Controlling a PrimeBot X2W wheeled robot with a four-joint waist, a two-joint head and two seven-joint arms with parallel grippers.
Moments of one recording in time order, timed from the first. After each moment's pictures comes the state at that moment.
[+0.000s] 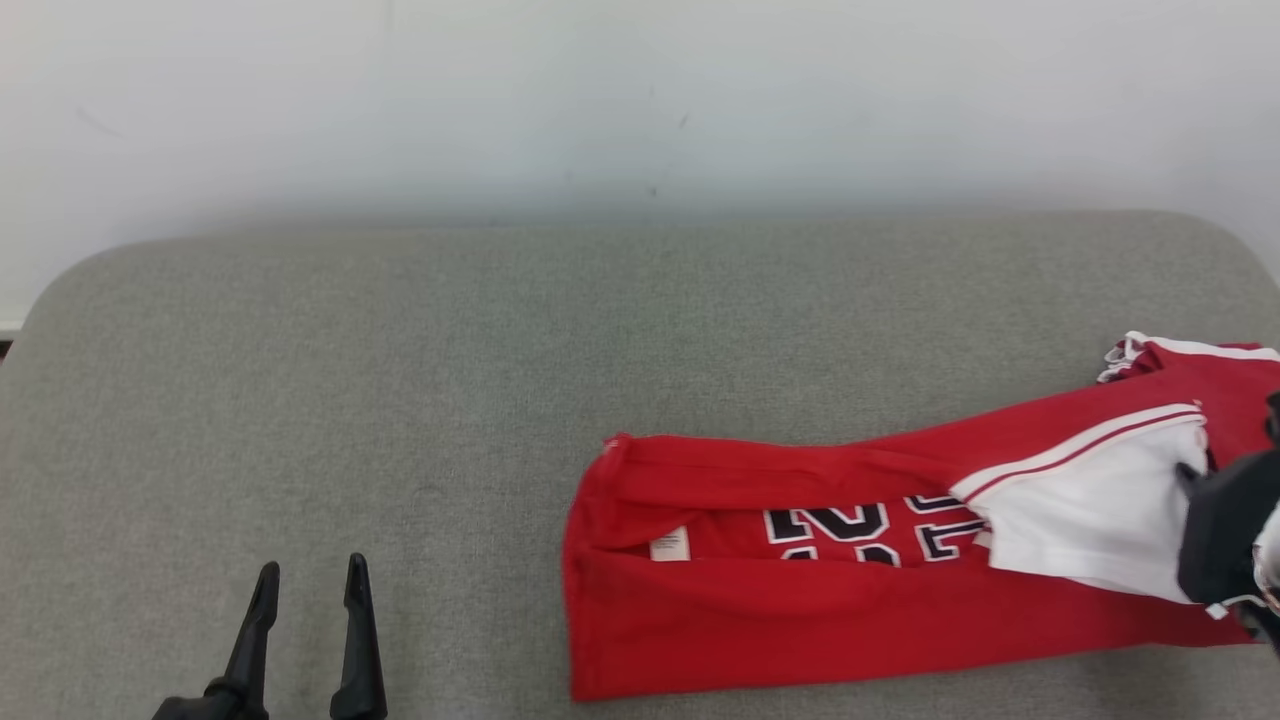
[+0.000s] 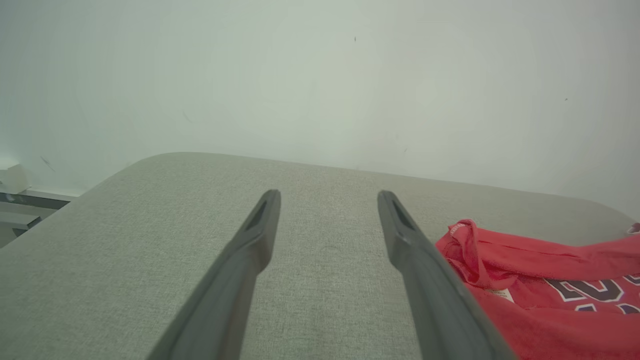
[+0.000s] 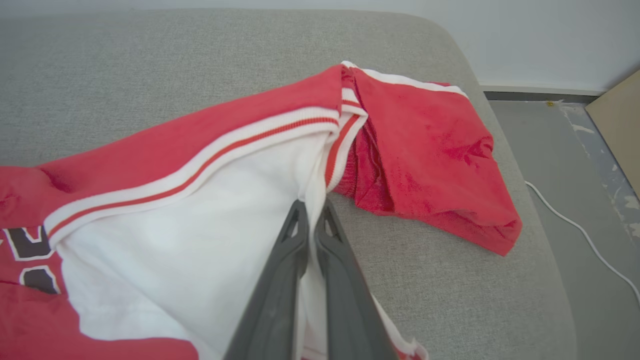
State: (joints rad) left arm 0.06 0.05 -0.01 0.01 -0.18 0.00 -0.26; right arm -0.36 -0.43 -0.04 0.43 0.33 0.13 0.55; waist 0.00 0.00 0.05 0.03
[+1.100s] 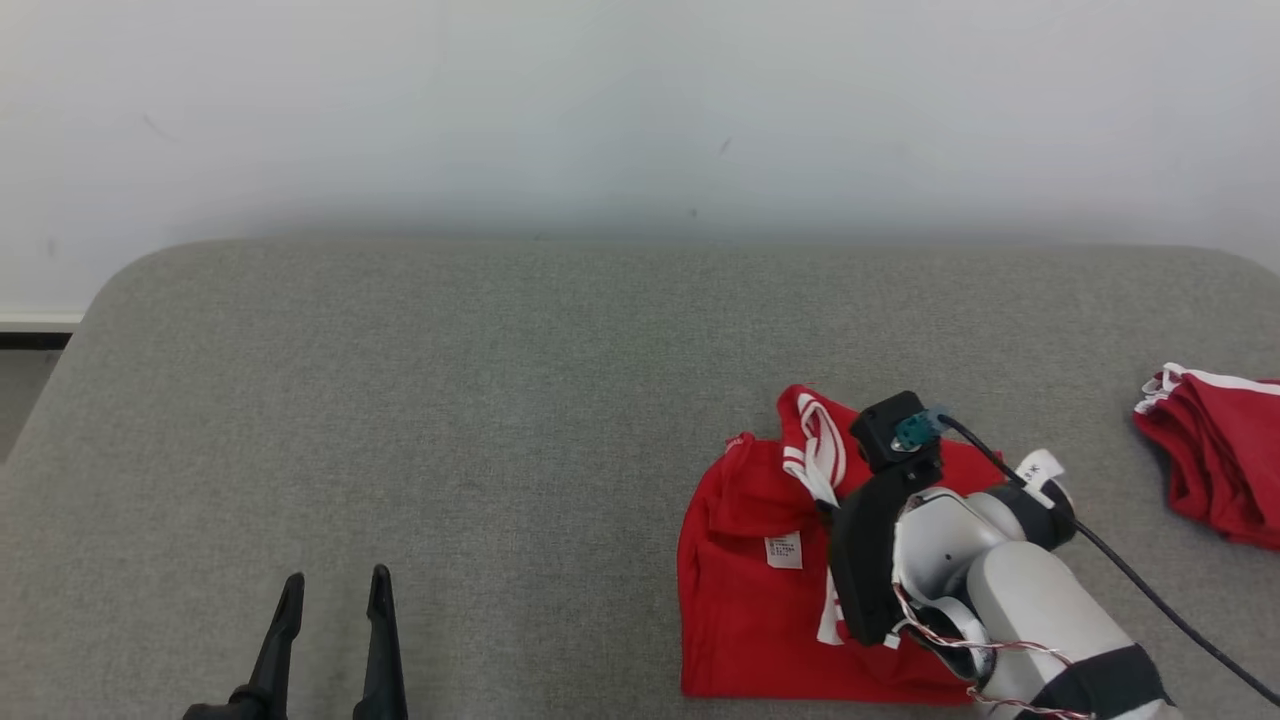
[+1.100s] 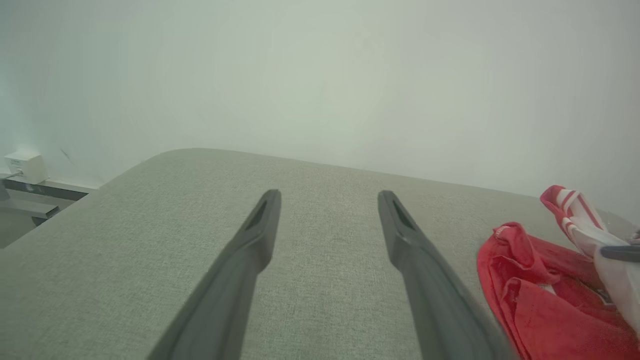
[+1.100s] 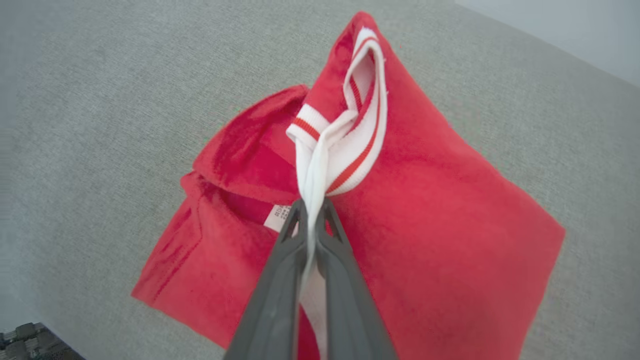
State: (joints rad) left arm 0.09 0.05 -0.05 0.01 -0.19 0.02 -0.26; right arm -0.47 -0.20 0.40 0.39 0.29 0.13 0.66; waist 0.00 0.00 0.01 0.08
